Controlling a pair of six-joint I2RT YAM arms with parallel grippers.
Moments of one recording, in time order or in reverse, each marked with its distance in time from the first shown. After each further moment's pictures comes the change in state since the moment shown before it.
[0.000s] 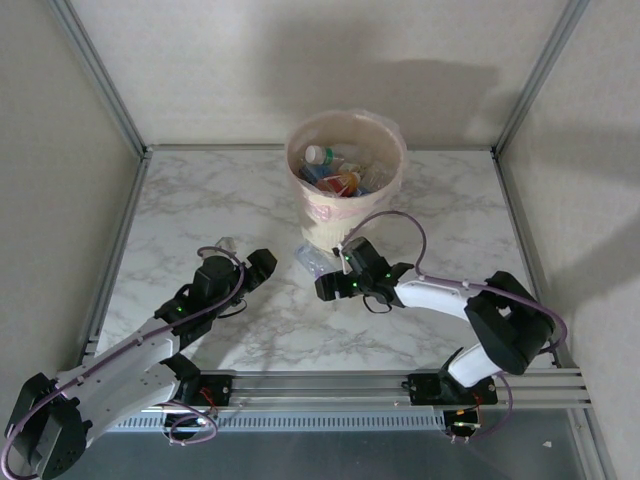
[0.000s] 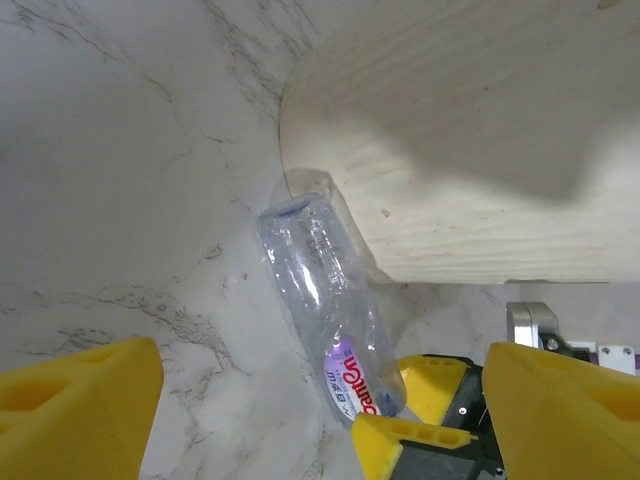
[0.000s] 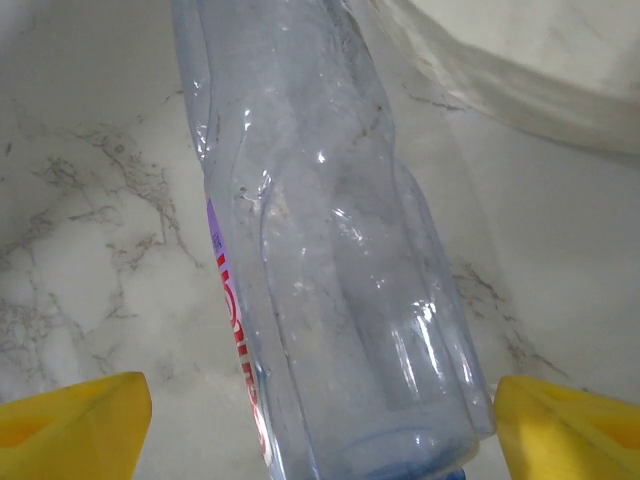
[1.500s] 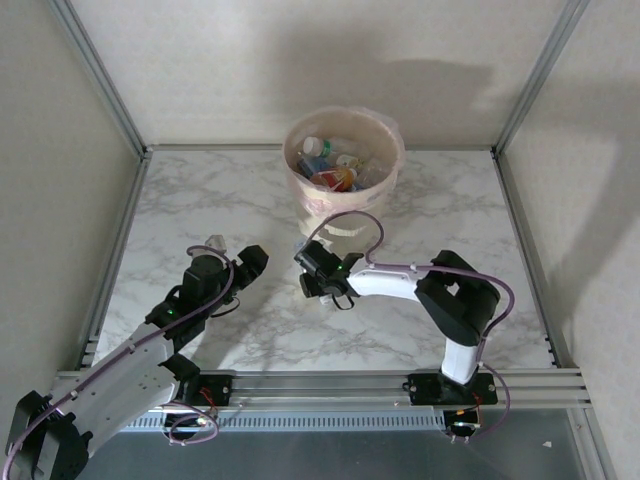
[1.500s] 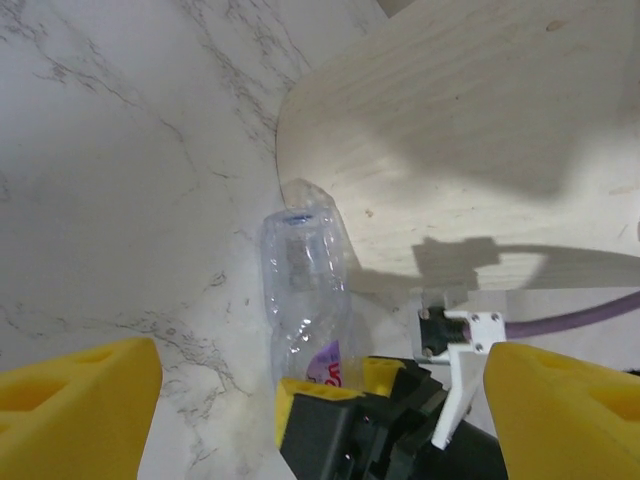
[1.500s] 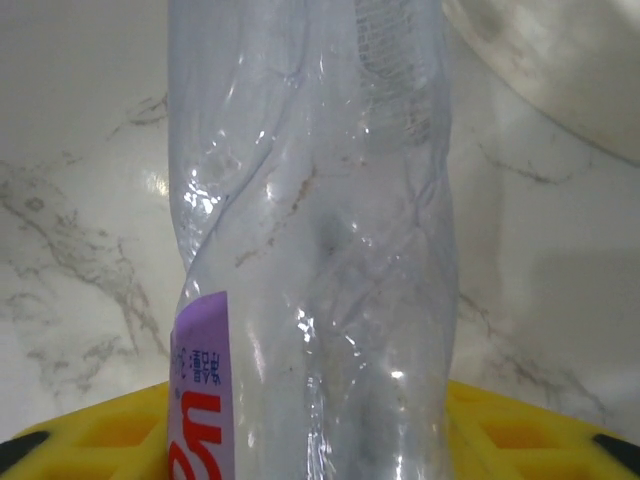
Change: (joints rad) left arm 0.068 -0.075 0.000 -0.042 0.022 0.019; right arm 0.173 0.266 0.309 -0.232 0.296 0.076
